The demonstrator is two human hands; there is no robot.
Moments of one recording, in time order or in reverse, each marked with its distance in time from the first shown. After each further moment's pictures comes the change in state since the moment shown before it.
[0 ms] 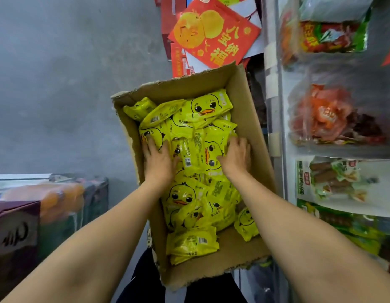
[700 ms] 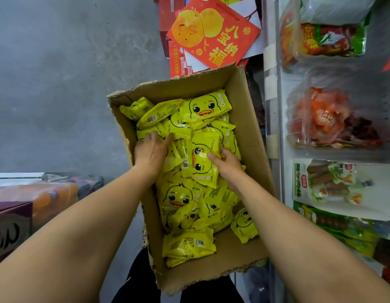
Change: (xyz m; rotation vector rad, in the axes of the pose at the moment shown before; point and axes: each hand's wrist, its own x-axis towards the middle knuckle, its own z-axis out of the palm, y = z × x) left_hand 0.030 -0.004 -0.030 0.541 -0.036 0.225; right_hand -0.006 0.009 0.016 0.896 -0.365 0.142
